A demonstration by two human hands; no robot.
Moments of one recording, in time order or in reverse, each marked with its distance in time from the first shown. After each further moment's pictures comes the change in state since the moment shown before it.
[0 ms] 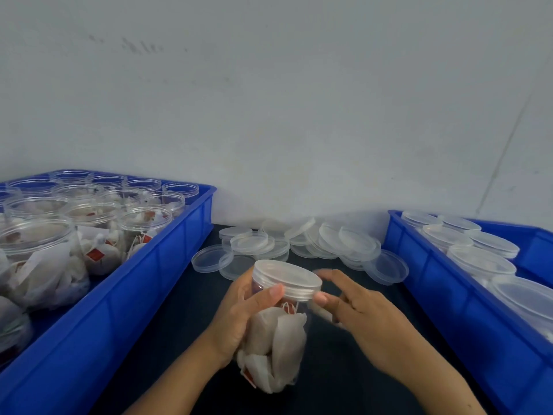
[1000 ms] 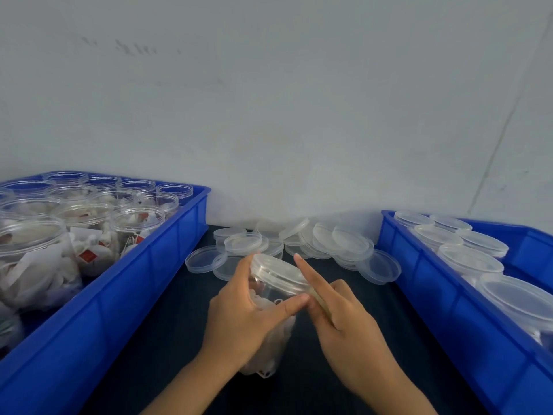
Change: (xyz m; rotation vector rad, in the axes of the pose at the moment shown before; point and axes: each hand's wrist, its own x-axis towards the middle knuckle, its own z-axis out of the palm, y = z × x) left_hand -0.005 -0.001 0.024 0.723 0.330 0.115; right_hand -0.003 0.003 0.032 0.038 0.278 -0.152
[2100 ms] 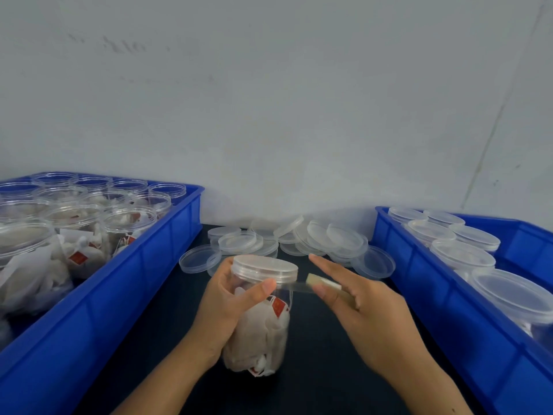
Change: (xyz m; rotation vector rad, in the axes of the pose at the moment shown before) left_hand 0.011 -0.013 -0.007 -0.490 -0.131 -0.080; right_hand -0.002 0.009 -0.035 -0.067 0.081 0.047
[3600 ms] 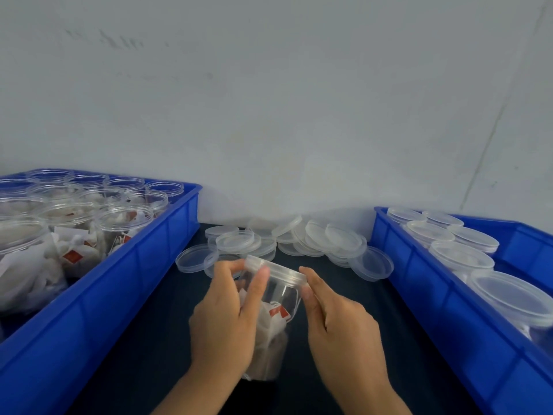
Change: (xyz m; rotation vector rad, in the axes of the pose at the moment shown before) left_hand -0.020 0.008 0.023 0.574 0.346 0.148; right_hand -0.007 -0.018 0.038 -0.064 0.066 0.086
